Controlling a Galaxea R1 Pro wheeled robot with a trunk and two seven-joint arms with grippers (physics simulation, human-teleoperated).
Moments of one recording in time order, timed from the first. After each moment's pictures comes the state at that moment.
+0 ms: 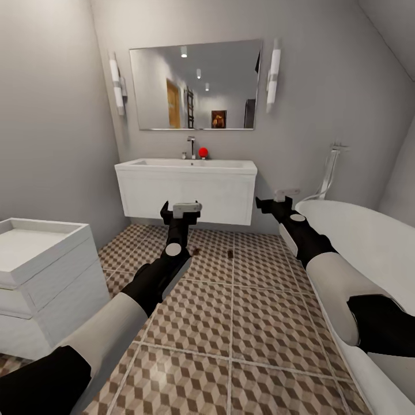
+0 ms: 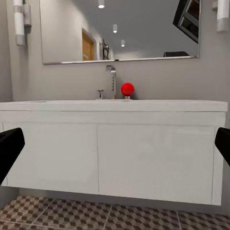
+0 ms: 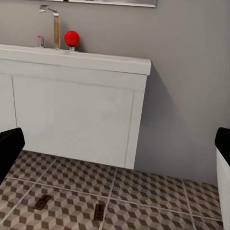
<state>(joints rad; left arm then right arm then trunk) -0.97 -0.14 -0.54 -0.87 0.18 -0.10 0.53 -1.22 -0.04 0.10 -0.49 -0.02 0.01 0.02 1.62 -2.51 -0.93</state>
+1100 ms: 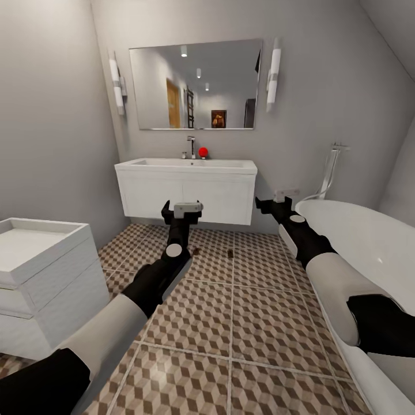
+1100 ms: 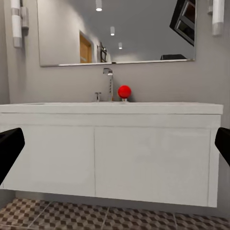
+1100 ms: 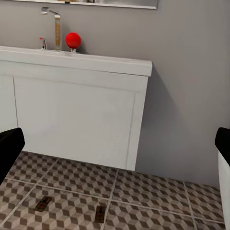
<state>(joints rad) -0.96 -0.13 -0.55 -0.90 0.18 -0.10 0.53 -1.22 -0.04 0.10 -0.48 -0.03 -0.02 0.02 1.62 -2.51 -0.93</state>
